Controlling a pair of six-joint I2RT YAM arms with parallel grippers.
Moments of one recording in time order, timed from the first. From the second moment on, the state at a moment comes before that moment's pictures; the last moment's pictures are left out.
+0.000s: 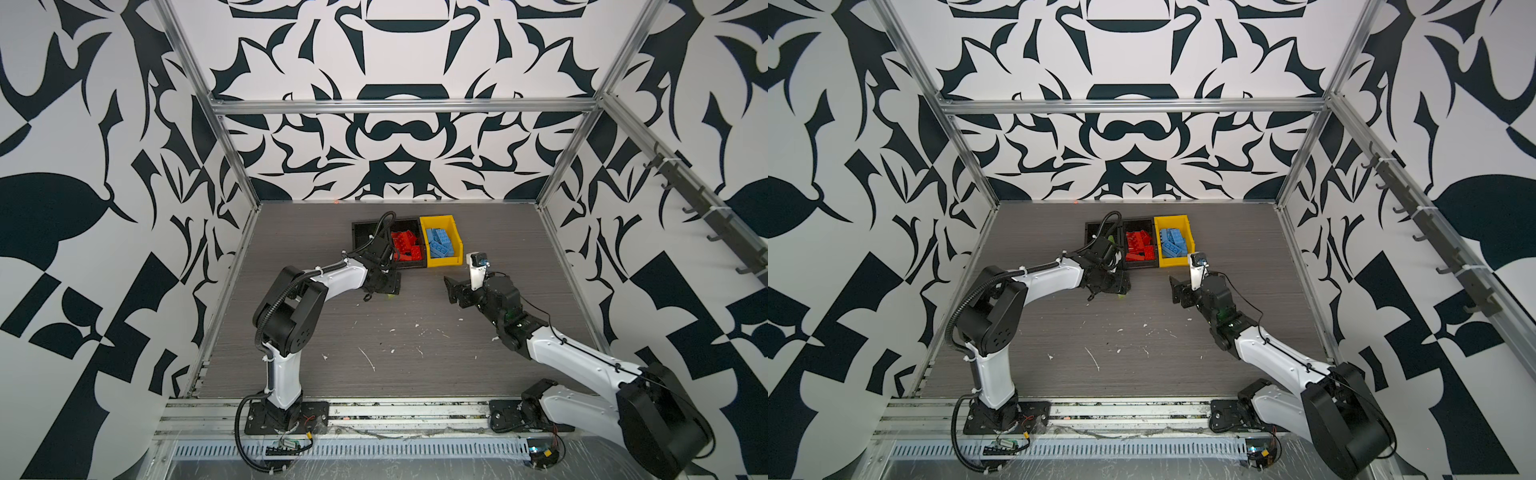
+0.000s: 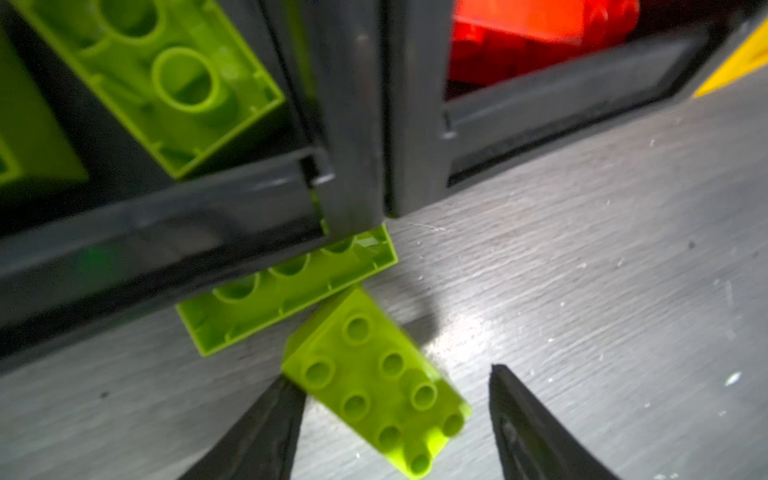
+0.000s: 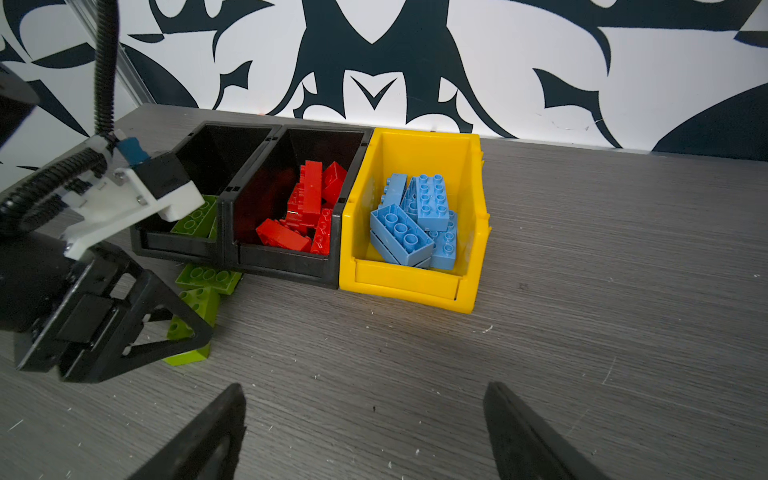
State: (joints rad) left arm -0.62 1.92 1.23 -0.41 0.13 -0.40; right arm 0.49 1.12 0.44 0.31 0.09 0.16
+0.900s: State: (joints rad) left arm -0.68 1.89 1.24 -0.53 -0.07 -0.32; right arm 0.49 1.12 0.44 0.31 0.08 0.16
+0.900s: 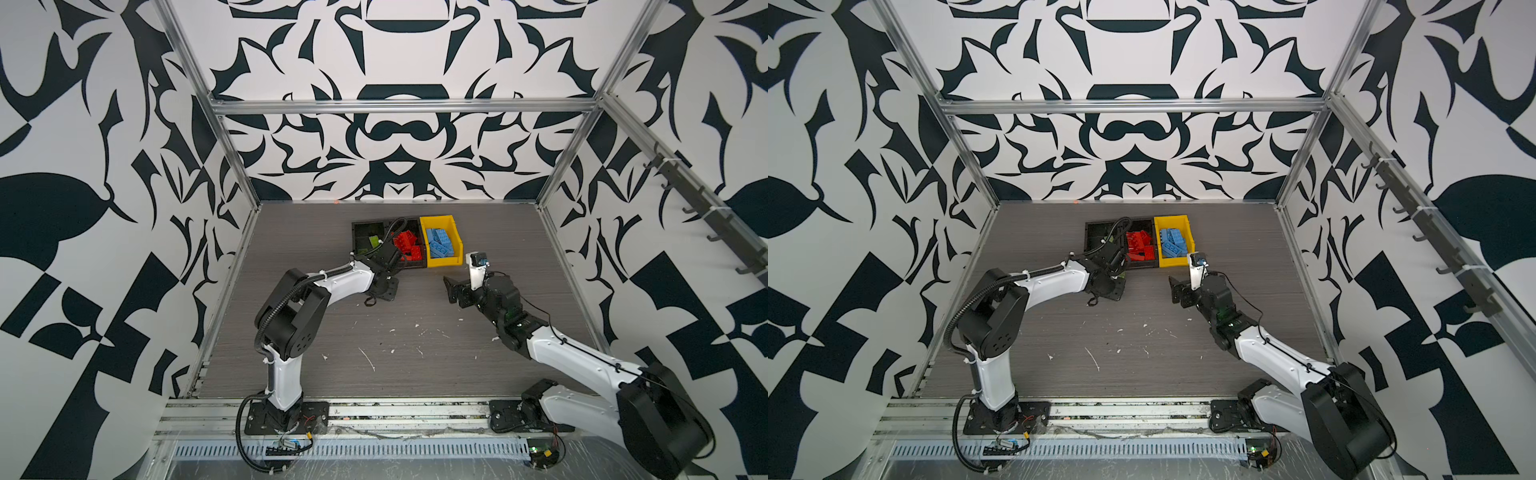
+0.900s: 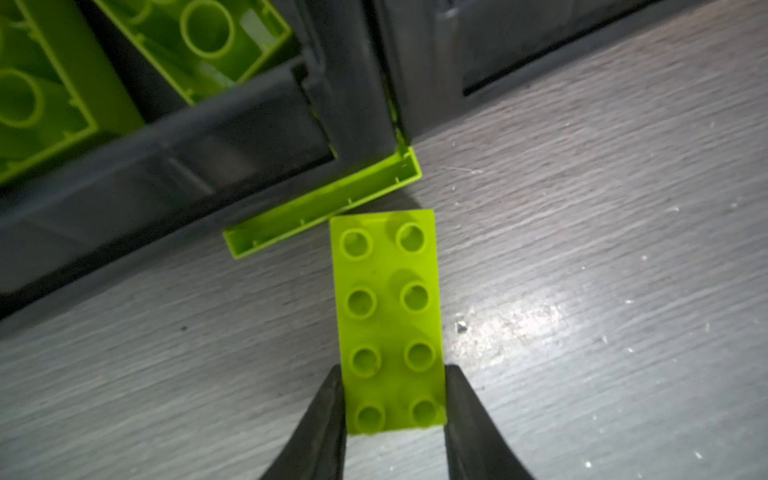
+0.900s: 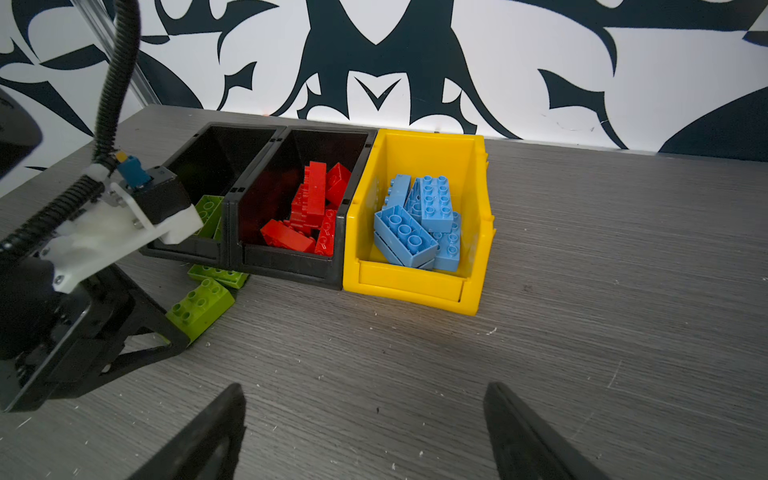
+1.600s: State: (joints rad) left arm -0.68 1.66 1.10 -0.56 -0.08 -0.37; right arm 0.49 1.13 0.44 0.31 0.07 0.16
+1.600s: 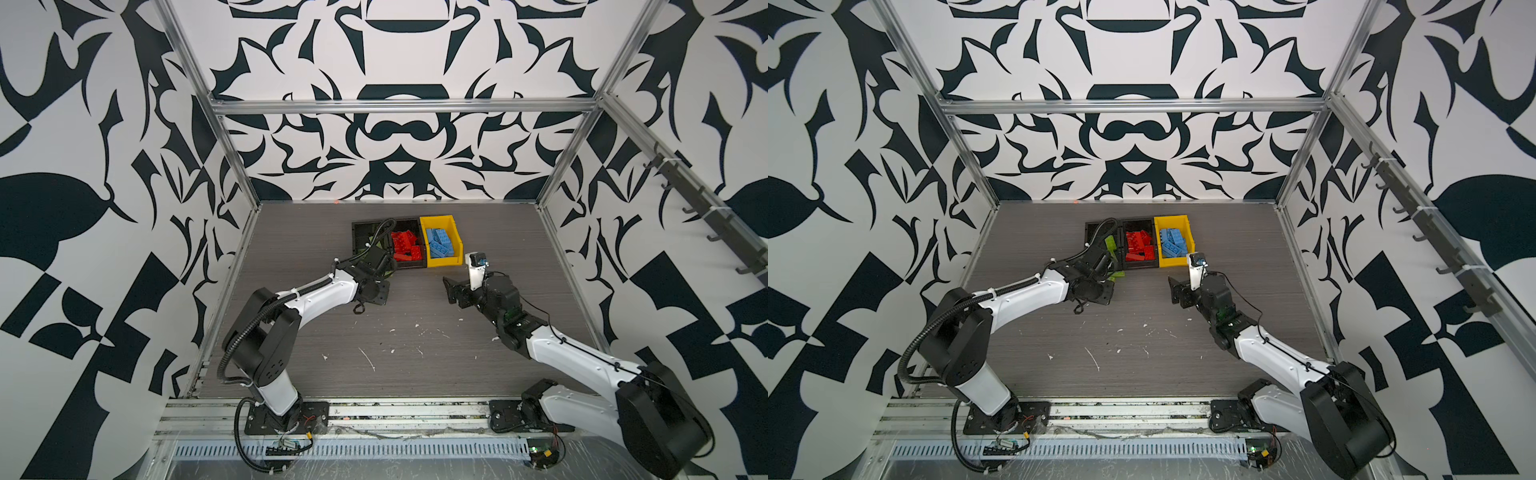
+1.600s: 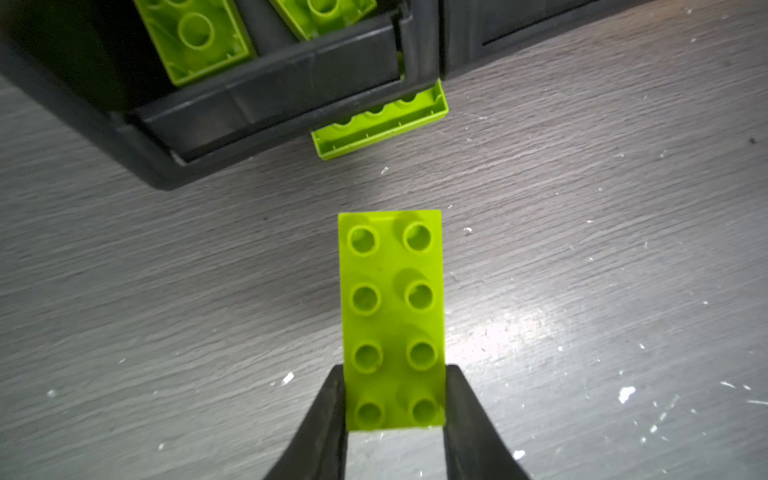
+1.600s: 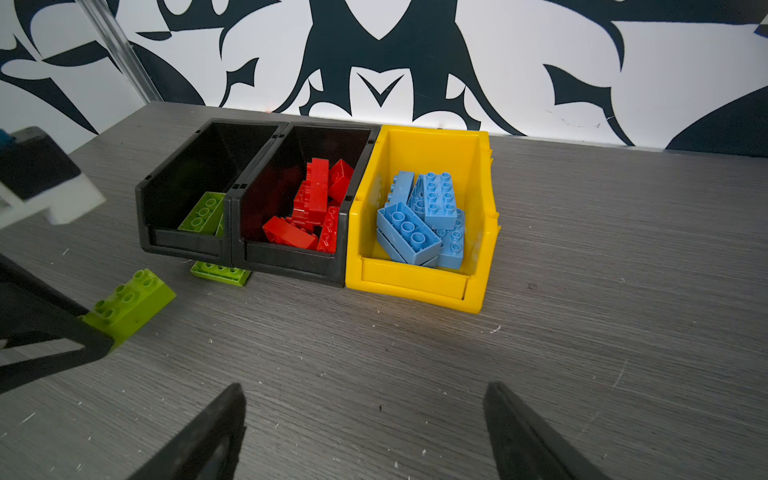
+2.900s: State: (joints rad) left arm -0.45 1.99 1.56 -0.58 -0.01 -0.14; right arm 0.49 1.19 0.49 0.25 0.04 0.16
